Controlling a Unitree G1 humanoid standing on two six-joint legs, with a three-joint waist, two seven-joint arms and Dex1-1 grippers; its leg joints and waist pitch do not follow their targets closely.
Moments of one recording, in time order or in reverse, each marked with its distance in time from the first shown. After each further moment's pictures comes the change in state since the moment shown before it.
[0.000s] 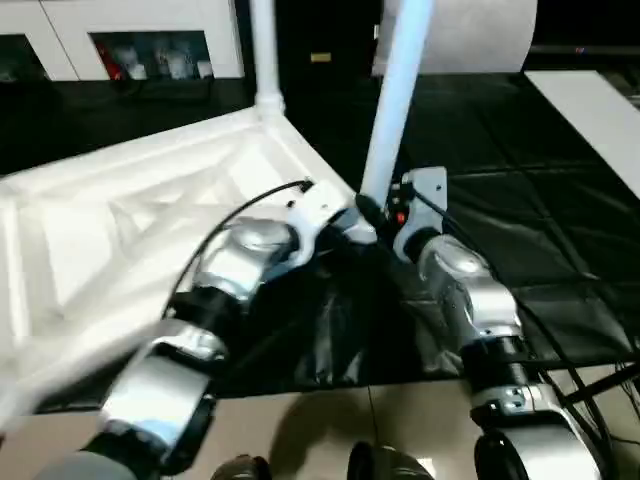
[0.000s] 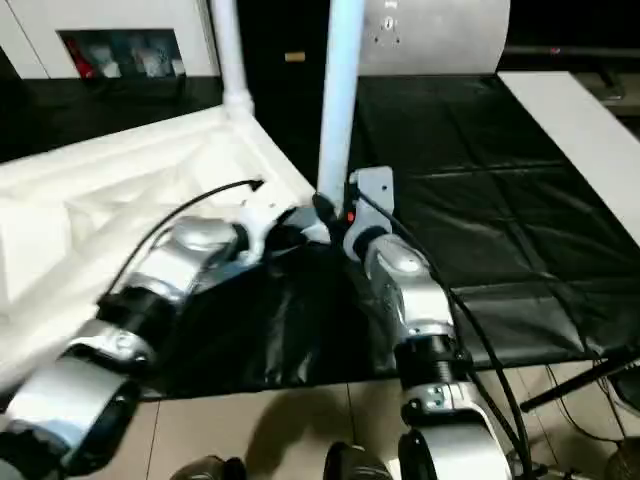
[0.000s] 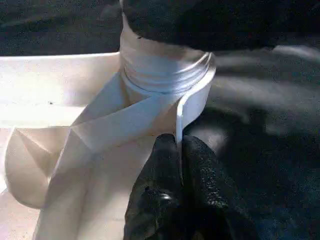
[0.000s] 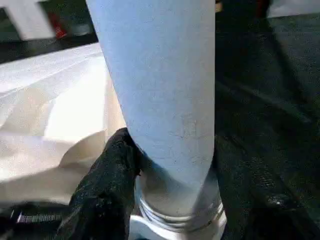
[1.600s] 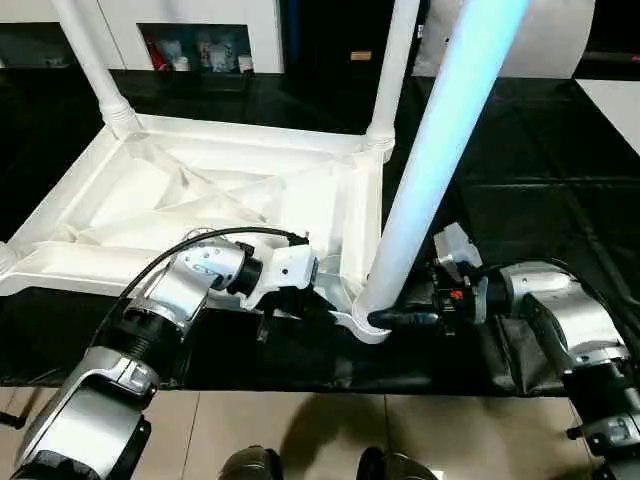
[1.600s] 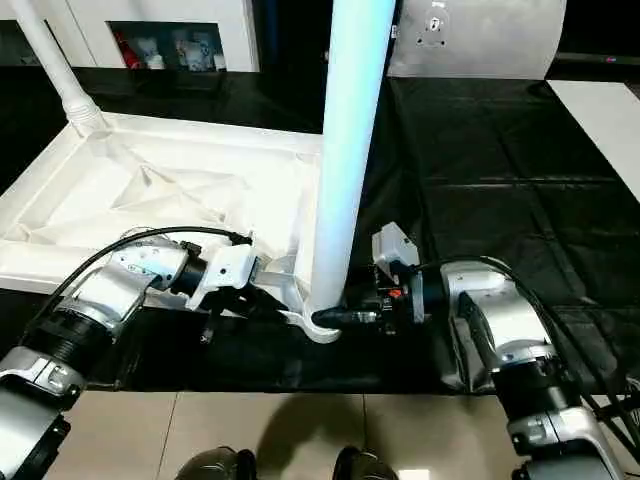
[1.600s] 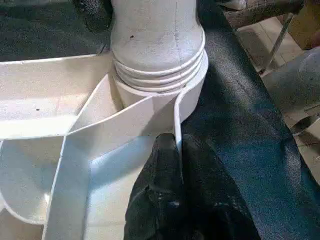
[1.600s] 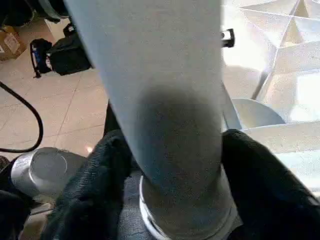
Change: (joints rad) left arm 0.170 0.312 -0.168 -0.202 -0.101 -0.413 -0.775; right arm 0.138 -0.487 0.242 -0.154 0.177 -0.039 1.162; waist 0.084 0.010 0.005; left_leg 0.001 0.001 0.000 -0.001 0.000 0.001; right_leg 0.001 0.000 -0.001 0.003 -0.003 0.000
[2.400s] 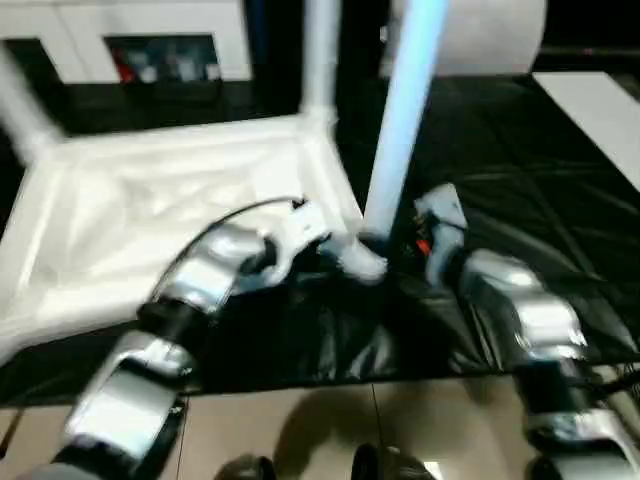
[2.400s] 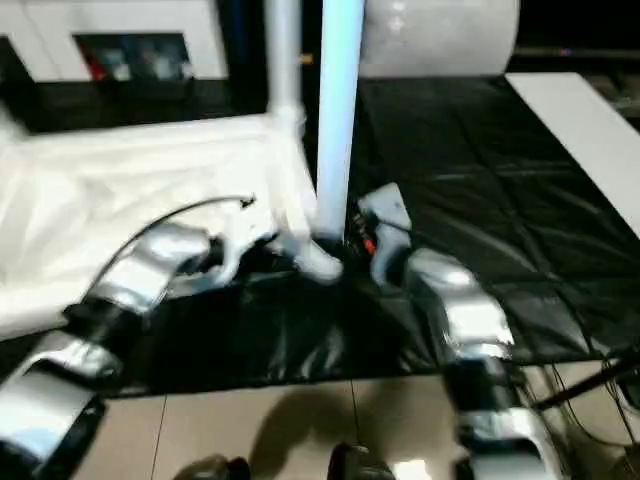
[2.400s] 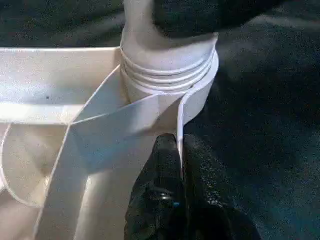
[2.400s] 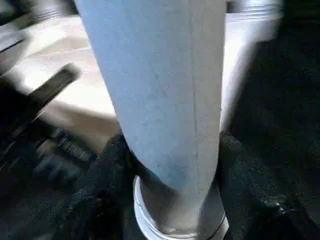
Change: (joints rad) left arm -0.091 -0.193 0.108 0.094 0.079 0.359 0.495; right arm -0.031 0.328 -0.169 -0.060 -0.157 0.225 -0.826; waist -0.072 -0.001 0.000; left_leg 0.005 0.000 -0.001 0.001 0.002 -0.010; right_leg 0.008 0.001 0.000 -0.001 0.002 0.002
